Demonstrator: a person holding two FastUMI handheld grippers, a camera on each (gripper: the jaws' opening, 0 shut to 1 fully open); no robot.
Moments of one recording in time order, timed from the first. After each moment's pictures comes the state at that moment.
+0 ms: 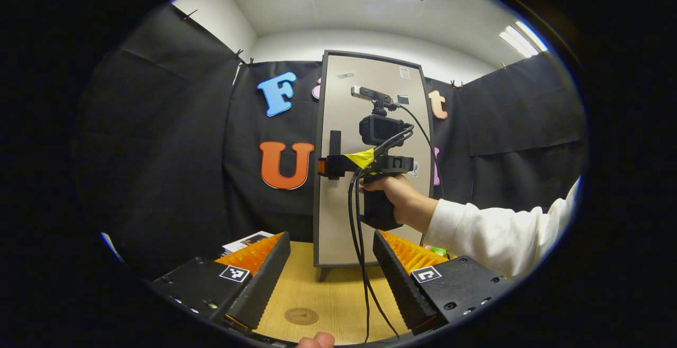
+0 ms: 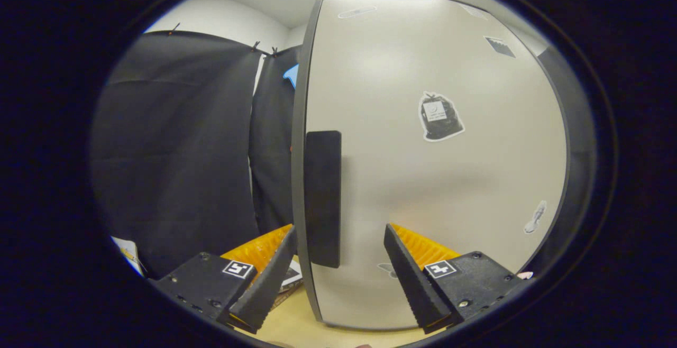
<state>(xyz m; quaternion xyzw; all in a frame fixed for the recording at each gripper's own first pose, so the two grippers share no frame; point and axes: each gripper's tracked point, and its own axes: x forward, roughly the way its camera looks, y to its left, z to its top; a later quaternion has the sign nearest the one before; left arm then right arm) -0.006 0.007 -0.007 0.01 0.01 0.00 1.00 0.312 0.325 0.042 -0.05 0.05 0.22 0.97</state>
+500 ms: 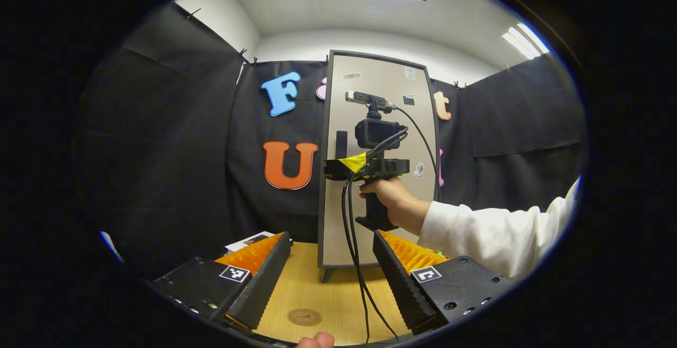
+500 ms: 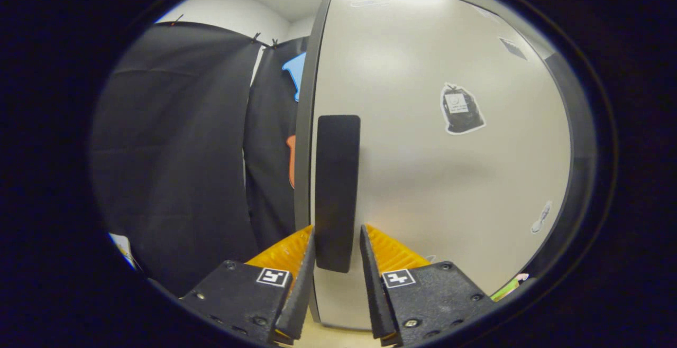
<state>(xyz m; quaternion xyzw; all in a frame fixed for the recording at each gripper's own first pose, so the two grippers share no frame) -0.003 0.020 -0.006 0.01 0.01 0.00 1.00 0.318 0.339 0.034 -0.07 0.05 0.20 0.97</state>
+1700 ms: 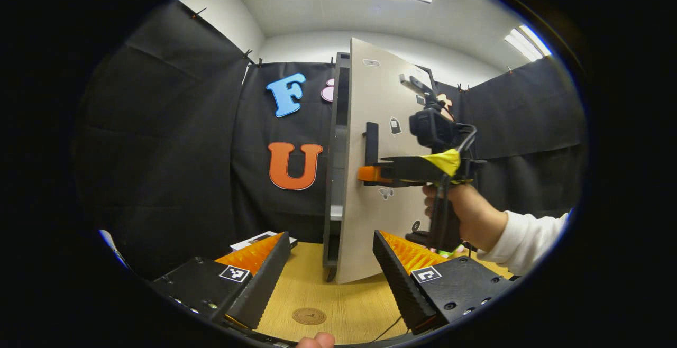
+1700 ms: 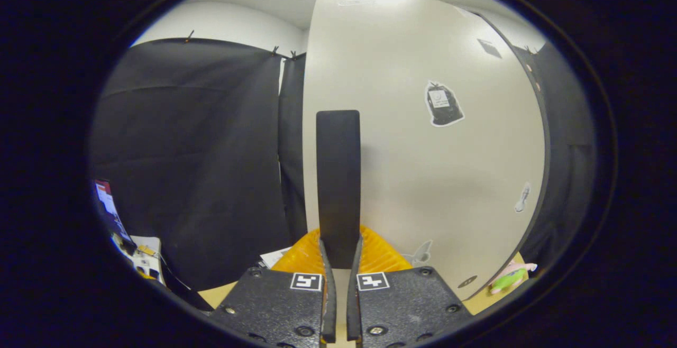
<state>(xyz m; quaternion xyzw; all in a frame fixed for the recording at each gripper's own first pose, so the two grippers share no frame) -0.015 0.032 -0.004 0.00 0.00 0.01 1.00 0.197 0.280 0.042 -0.05 0.06 0.29 0.95</state>
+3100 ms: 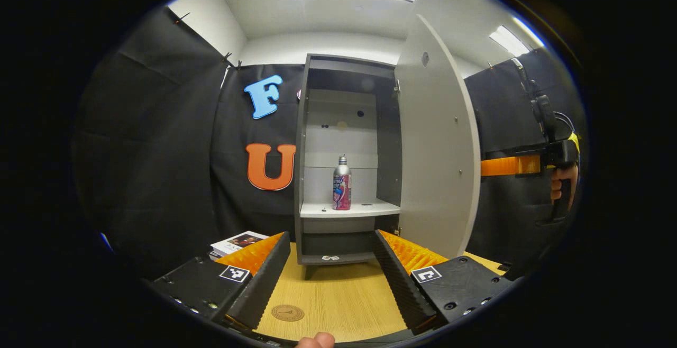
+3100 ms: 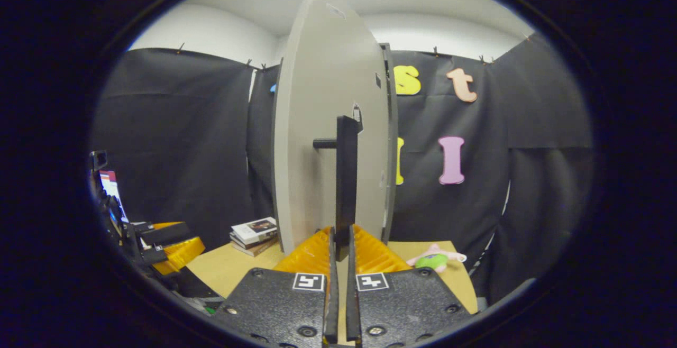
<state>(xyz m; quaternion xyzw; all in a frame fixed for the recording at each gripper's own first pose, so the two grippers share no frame) -0.026 -0.039 -0.011 0.02 0.00 -0.04 1.00 0.060 -0.003 0.077 -0.06 0.05 0.17 0.98</state>
